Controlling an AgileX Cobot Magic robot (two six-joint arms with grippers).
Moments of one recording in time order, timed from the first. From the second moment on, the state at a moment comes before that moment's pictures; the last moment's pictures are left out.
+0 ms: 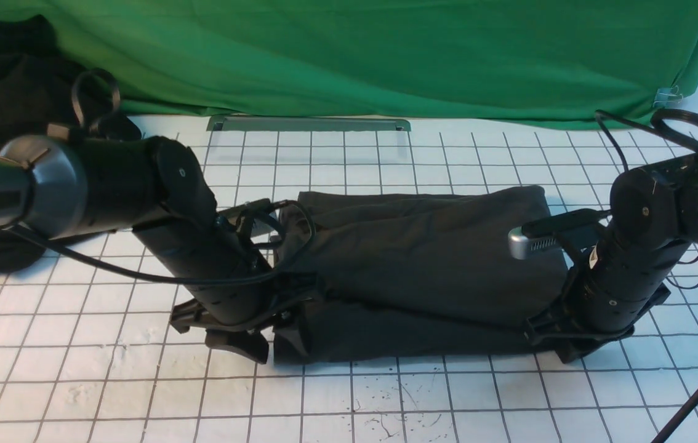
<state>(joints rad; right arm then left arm) 0.34 1.84 -1.09 0.00 0.75 0.06 -0.36 1.86 -1.14 -0.45 0.78 -0.05</state>
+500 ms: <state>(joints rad) 0.34 1.69 -1.08 0.00 1.01 0.03 -0.37 1.72 -1.13 -0.51 0.90 0.00</state>
